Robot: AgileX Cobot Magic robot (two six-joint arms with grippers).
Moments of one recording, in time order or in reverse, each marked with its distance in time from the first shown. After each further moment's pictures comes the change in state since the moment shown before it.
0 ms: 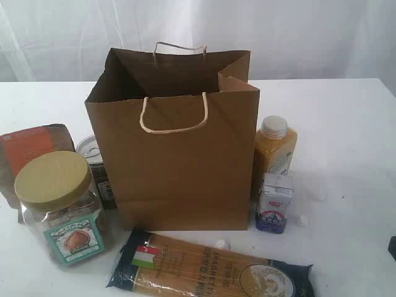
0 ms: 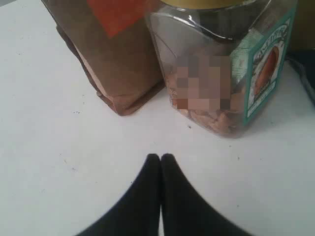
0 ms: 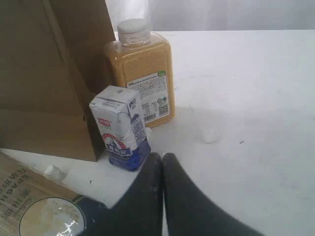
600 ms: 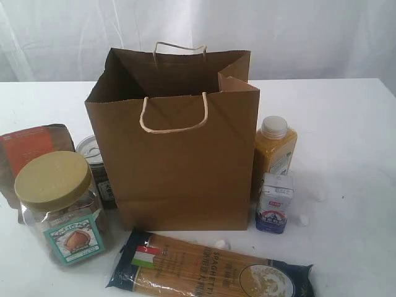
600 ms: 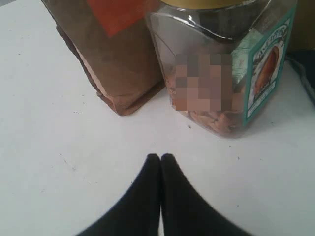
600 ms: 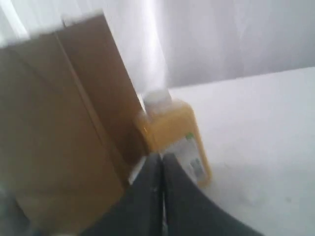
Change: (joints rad) left arm 0.000 0.000 0.000 0.000 0.000 0.000; right arm 0.000 0.000 0.000 0.135 -0.241 0.085
